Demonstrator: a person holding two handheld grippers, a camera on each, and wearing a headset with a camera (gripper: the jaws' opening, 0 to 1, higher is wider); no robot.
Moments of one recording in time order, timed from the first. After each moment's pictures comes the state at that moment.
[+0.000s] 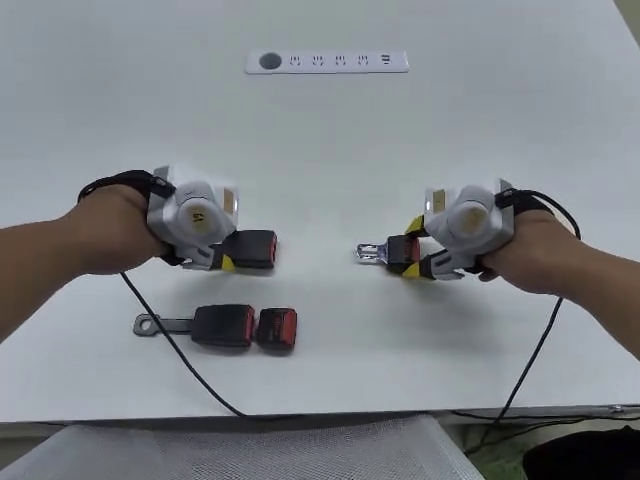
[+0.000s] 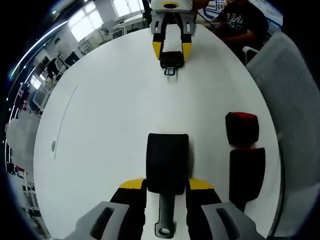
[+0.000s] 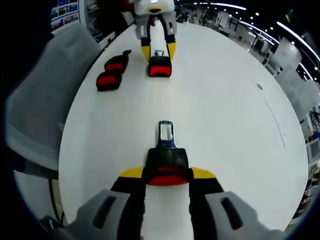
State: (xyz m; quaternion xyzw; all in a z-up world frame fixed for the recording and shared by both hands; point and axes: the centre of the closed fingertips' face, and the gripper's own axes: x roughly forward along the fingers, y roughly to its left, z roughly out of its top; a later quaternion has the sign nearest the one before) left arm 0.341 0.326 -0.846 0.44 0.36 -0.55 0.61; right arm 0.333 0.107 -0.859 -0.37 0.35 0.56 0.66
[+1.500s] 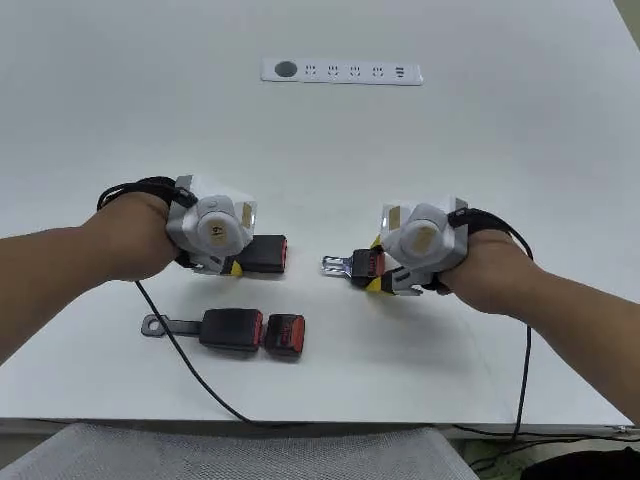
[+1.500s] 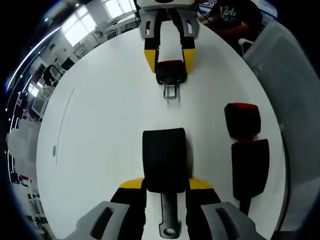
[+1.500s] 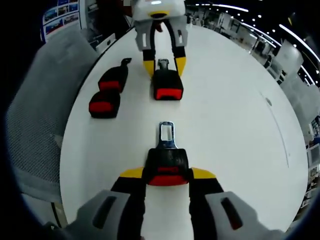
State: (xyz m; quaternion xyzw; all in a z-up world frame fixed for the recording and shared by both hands) left arm 0.345 0.332 -0.855 0.46 0.35 -0.55 0.60; right arm 0.328 0.180 -0.859 -0.37 0.34 0.56 0.66
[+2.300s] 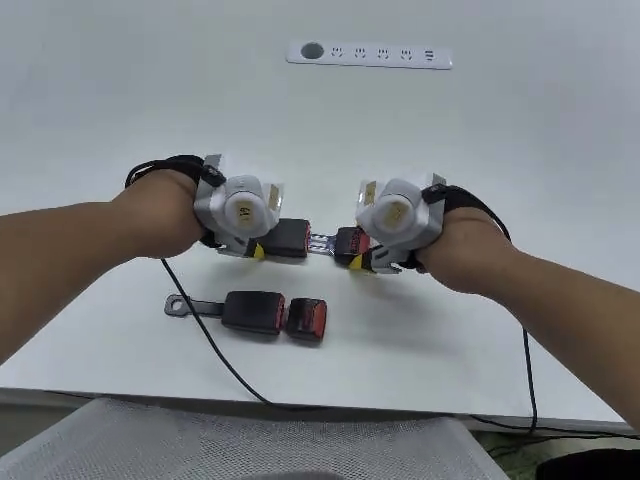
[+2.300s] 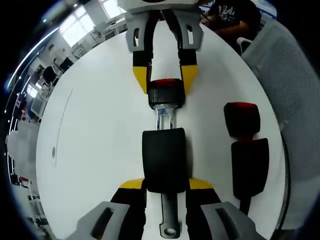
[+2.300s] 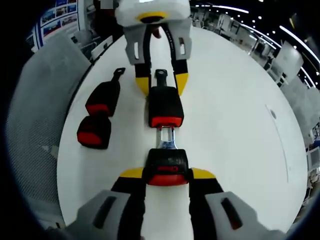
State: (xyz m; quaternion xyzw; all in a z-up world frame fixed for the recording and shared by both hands) left arm 0.343 0.330 -0.854 0.47 0.35 -0.55 0.59; right arm 0.338 0.227 -0.857 -0.37 0.34 0.56 0.66
